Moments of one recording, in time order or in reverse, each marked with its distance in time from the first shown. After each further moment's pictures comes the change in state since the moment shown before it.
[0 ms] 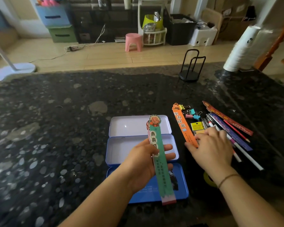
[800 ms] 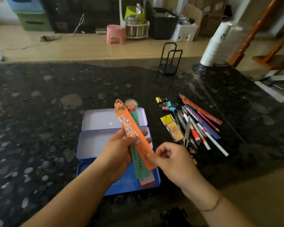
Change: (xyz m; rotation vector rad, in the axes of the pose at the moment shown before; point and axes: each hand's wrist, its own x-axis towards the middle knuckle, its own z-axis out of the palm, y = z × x) left_hand 0.013 -0.011 0.012 -0.069 0.065 0.104; right_hand -0.069 -0.003 -0.026 1.104 -0.390 0.012
